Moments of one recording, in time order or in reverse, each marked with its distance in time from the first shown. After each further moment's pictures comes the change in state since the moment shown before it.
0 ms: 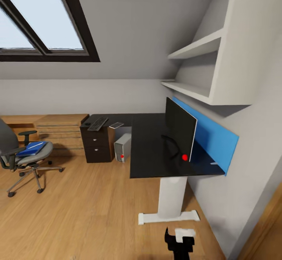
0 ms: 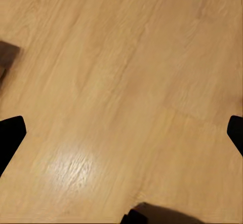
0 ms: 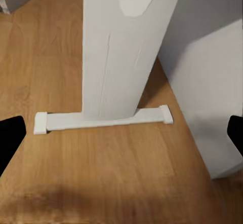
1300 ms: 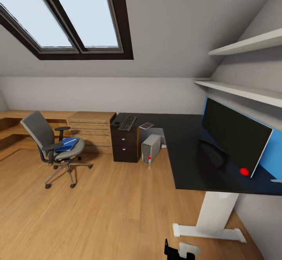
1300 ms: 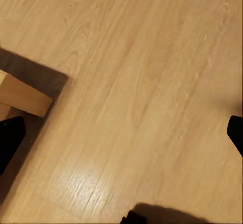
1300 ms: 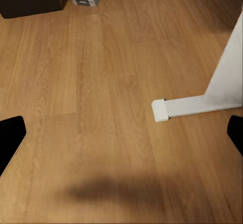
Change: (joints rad) left arm 0.000 -0.036 -0.058 0.082 -0.061 -0.121 -0.017; right arm -0.001 -0.001 -0.002 0.158 -0.310 -0.174 0.247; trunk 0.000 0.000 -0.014
